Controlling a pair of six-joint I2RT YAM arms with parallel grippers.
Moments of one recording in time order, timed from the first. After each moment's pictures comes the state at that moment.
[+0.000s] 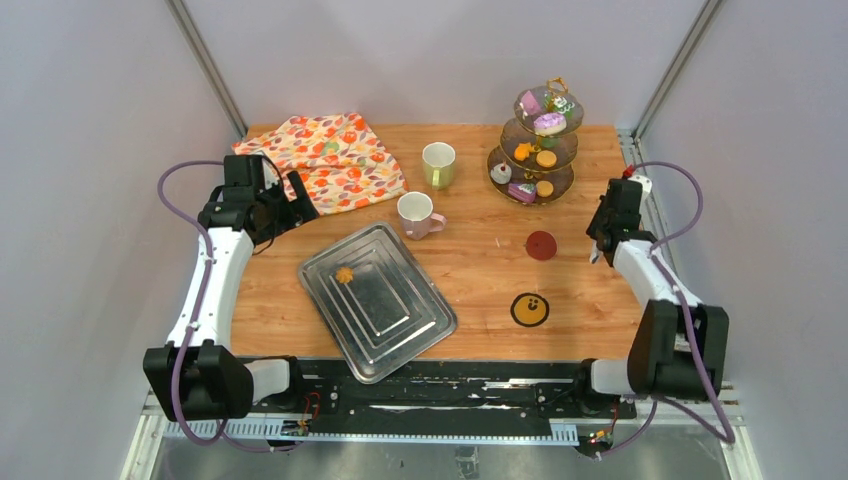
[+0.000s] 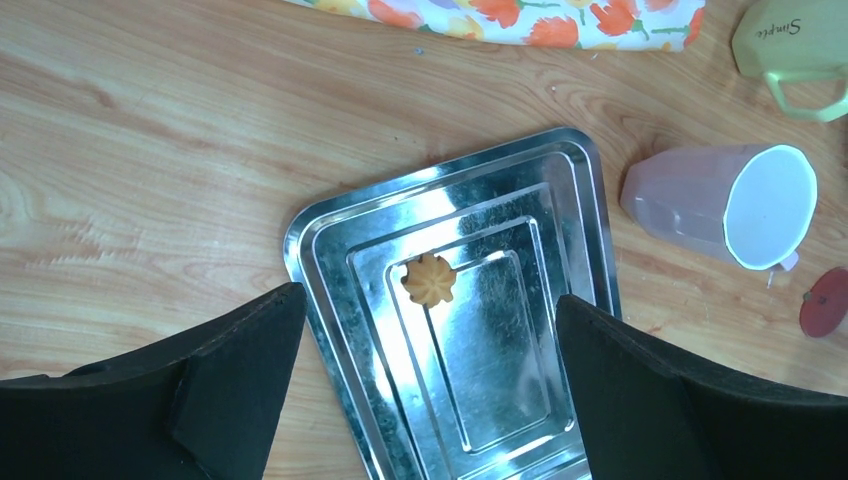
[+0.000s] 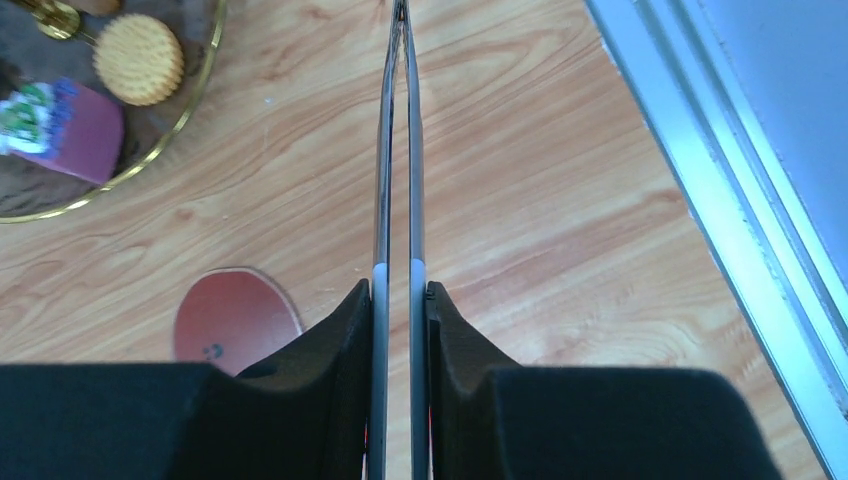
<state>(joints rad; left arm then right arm) 0.07 1.22 1.16 -0.77 0.08 -0.39 -0.10 1.29 0.82 -0.19 0.25 0.26</state>
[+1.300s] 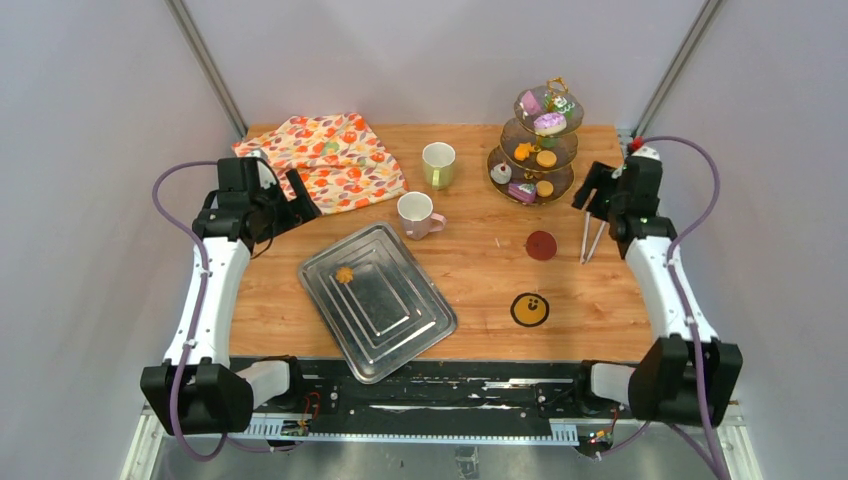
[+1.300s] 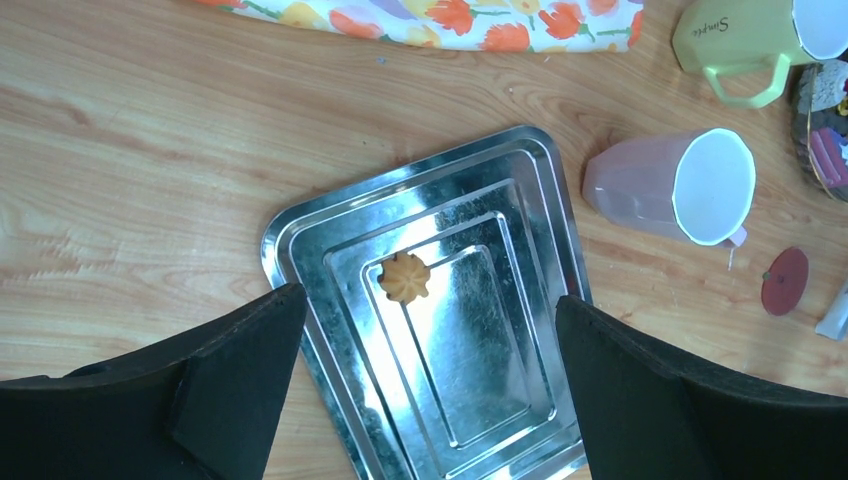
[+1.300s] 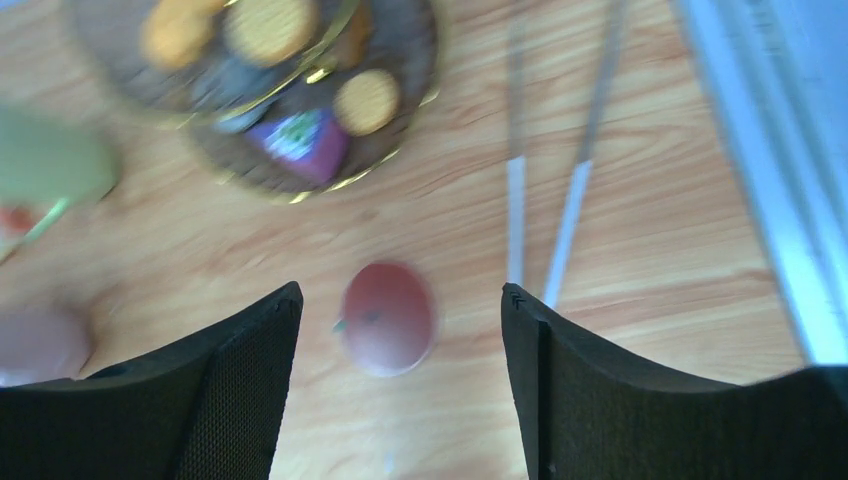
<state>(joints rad) 0.07 1.16 1.15 -0.76 0.14 -0.39 -0.14 1.29 1.03 -0.31 0.00 0.25</state>
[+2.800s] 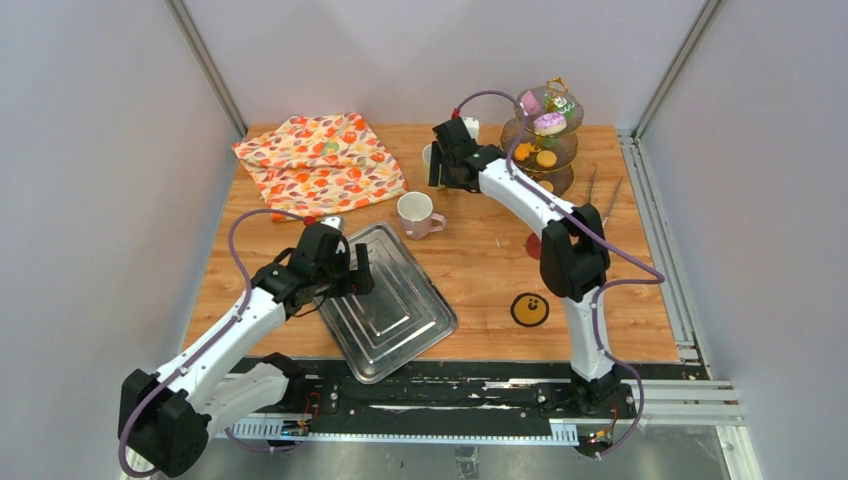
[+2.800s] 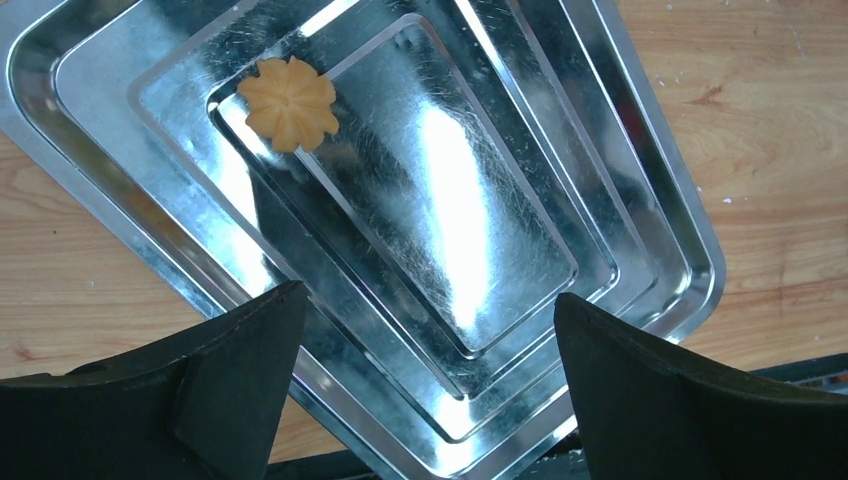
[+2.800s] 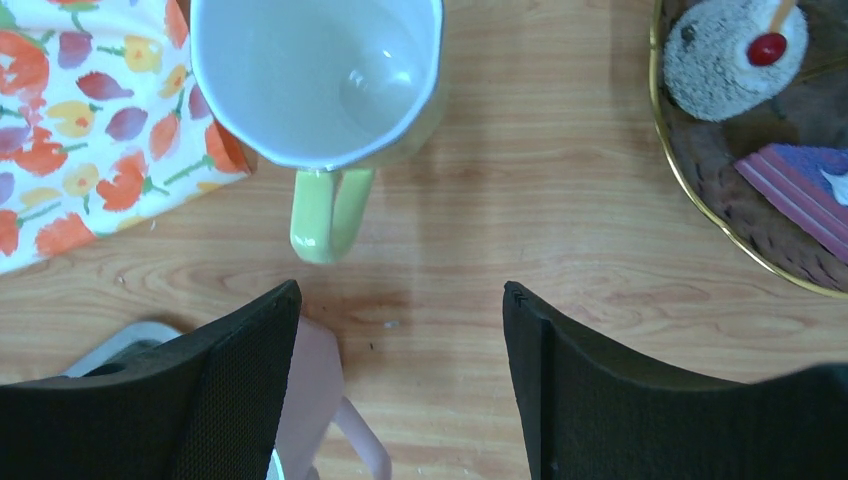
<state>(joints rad) -0.48 0.95 0.68 -0.61 -0.06 -0.52 0.58 2.12 1.89 -0.59 0.30 0.49</state>
